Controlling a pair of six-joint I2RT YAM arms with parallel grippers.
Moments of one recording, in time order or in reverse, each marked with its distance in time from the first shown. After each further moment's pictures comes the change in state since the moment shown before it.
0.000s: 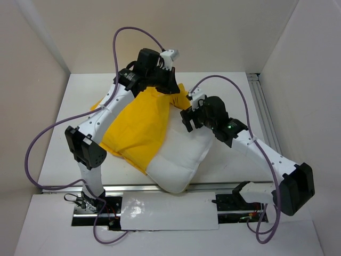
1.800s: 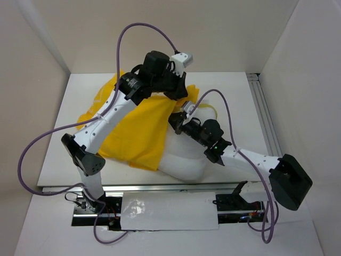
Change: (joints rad) left arm -0.145 -0.076 0.043 -0.071 -0.119 0.138; right arm 0.184 0.038 -0.361 1.044 -0.169 0.031
